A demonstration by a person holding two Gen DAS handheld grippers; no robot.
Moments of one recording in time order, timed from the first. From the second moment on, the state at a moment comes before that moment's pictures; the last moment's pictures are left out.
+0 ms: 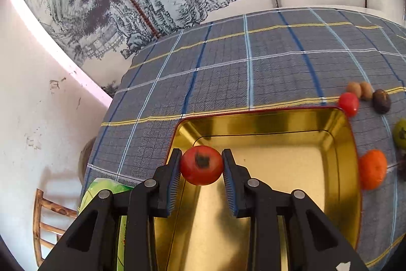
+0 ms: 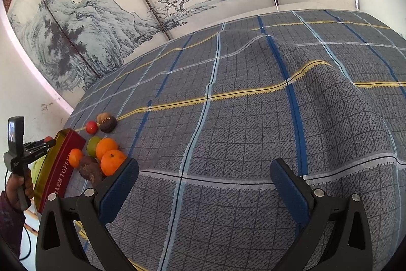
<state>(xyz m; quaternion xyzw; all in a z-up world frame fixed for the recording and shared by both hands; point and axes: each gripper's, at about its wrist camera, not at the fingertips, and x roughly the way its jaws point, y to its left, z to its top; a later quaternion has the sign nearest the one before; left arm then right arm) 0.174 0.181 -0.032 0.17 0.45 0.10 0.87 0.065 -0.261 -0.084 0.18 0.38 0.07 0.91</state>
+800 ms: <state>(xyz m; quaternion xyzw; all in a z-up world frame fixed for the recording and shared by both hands) 0.102 0.167 0.020 0.11 0.32 0.09 0.94 0.032 -0.191 -0.053 0.07 0.34 0.22 0.91</state>
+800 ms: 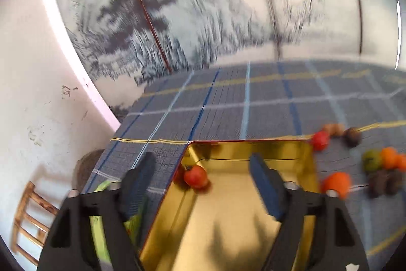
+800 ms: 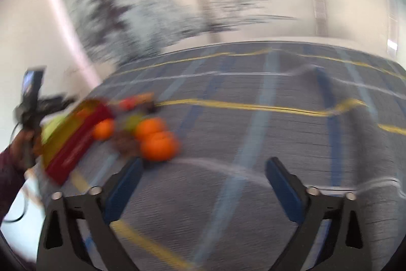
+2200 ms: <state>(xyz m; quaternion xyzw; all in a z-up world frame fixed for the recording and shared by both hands) -0.056 0.145 0.011 -0.02 0.34 0.04 0.94 0.051 -0.064 -0.007 0.01 0.36 0.36 0.86</state>
